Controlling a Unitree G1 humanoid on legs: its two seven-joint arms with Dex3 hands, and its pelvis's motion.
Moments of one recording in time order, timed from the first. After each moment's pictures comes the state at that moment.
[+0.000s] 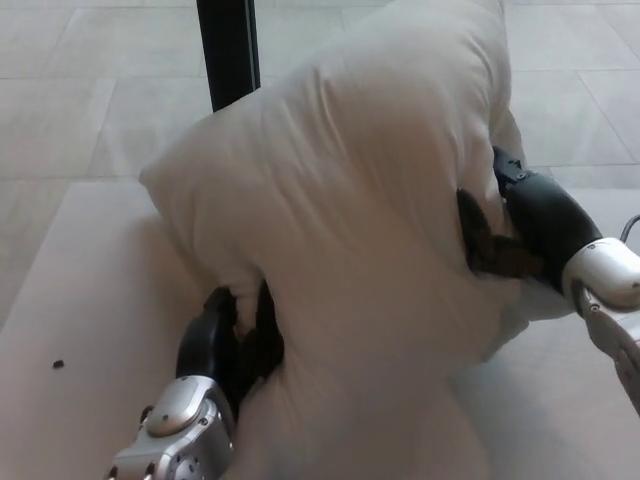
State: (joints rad) left_arm -0.28 -0.07 0.03 0.13 -0.28 0.53 0.12; right_arm -0.60 -0.38 0.26 0.10 0.11 0.53 0.16
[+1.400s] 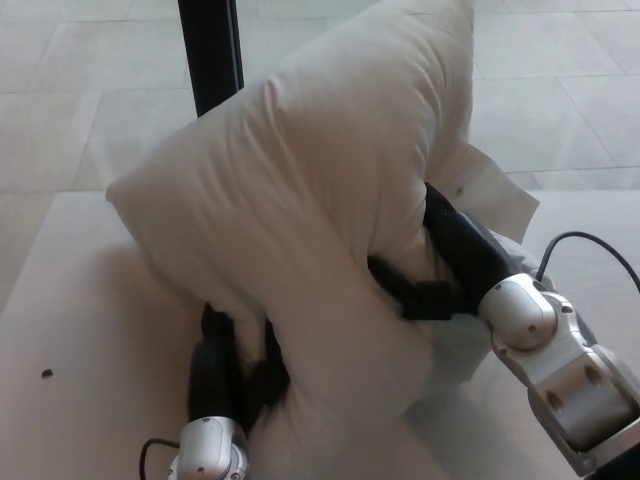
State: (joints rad) left_arm -0.19 -0.07 -0.11 0.27 -0.16 0.15 0.24; right_arm -0.60 -0.28 0.44 0.14 -0.15 0.54 0.03
